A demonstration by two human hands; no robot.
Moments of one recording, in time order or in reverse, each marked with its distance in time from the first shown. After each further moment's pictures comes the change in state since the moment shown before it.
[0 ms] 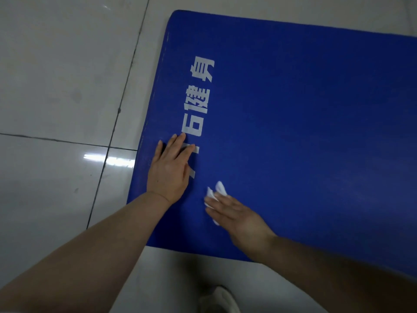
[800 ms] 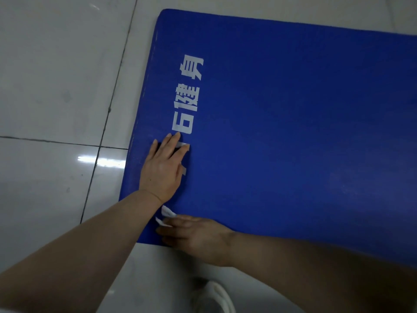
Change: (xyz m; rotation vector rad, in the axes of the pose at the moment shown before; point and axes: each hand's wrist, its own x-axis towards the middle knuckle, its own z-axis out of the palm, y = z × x) left_hand -0.001 0.002 0.001 0.018 0.023 0.090; right_hand 0.038 -0.045 0.009 0.131 -0.267 -0.329
